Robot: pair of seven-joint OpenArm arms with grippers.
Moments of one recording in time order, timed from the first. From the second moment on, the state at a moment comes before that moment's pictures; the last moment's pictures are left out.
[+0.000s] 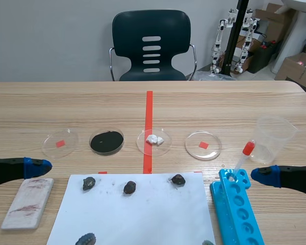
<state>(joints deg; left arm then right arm) 57.3 -28.8 -5.4 118.7 4.7 -28.5 -25.2 -63.1 31.3 5.2 121.1 -5.1 21.9 22.4</state>
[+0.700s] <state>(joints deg) 51.2 -28.8 -4.5 118.7 -8.8 -26.1 -12.3 -63.1 31.3 5.2 121.1 -5.1 22.0 22.4</state>
